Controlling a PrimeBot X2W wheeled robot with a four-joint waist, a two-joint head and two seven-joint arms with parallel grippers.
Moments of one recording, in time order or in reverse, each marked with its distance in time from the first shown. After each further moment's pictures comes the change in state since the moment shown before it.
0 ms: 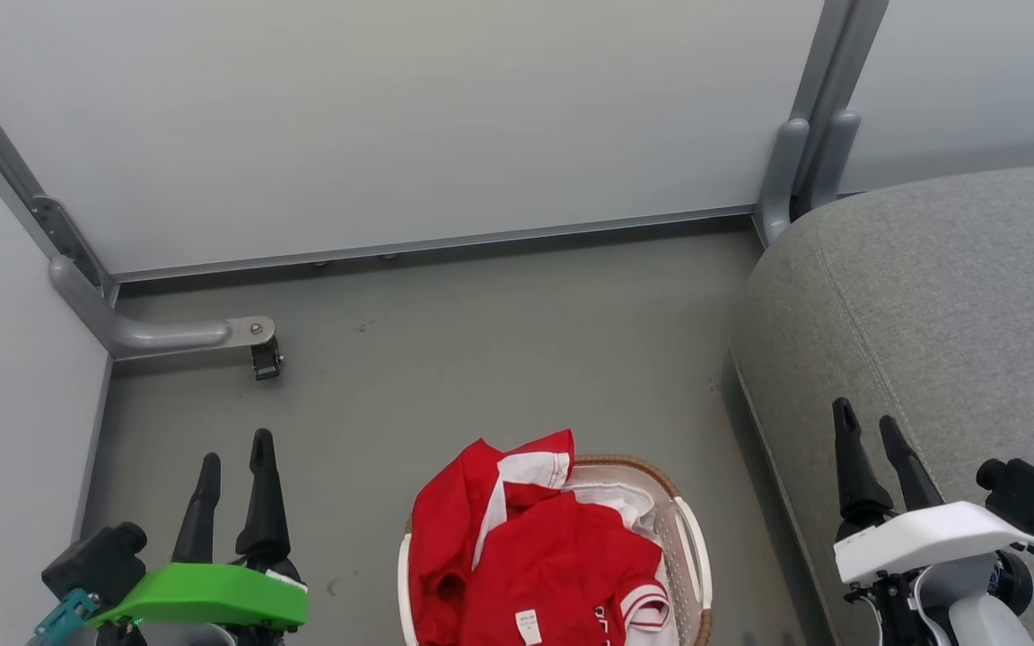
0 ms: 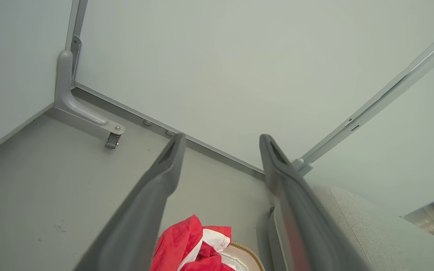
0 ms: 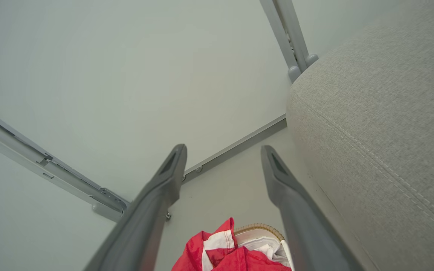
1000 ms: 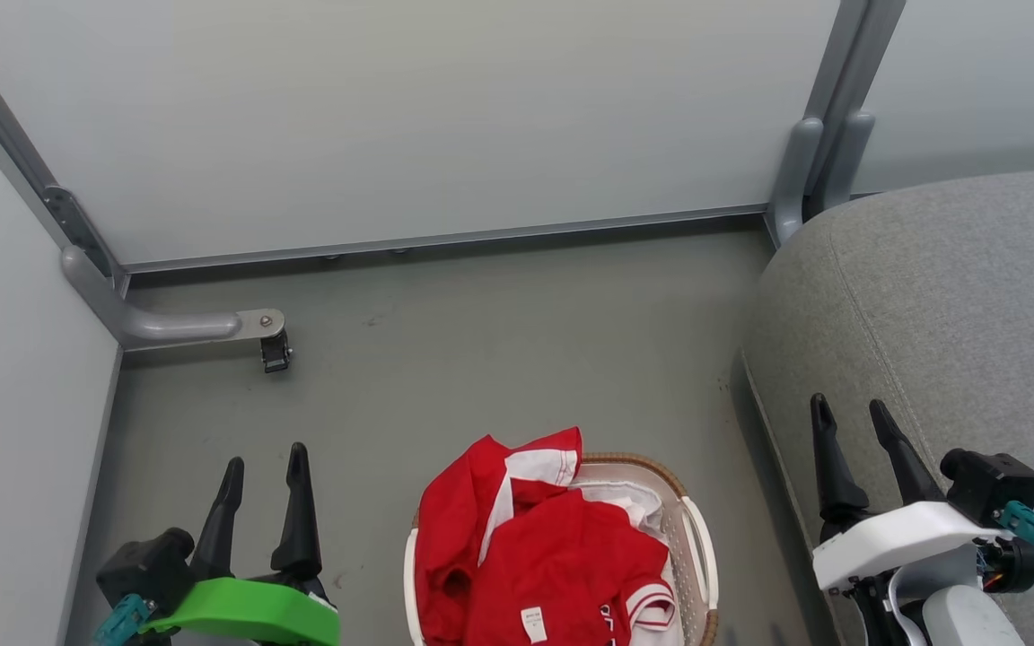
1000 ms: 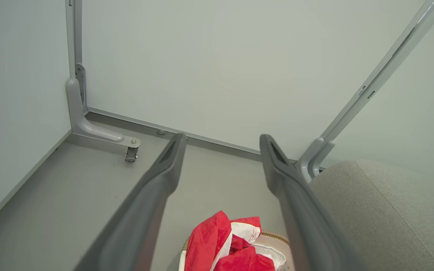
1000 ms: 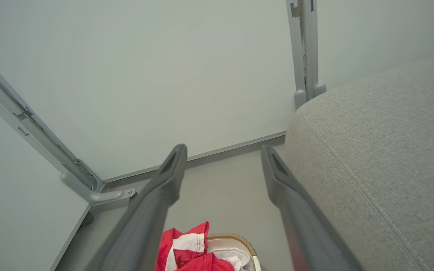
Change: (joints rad) left arm 0.011 0.002 -0.049 0.032 0.211 0.000 -0.065; right arm -0.025 -0.004 0.026 0.034 -0.253 0.000 -0.068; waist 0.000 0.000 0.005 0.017
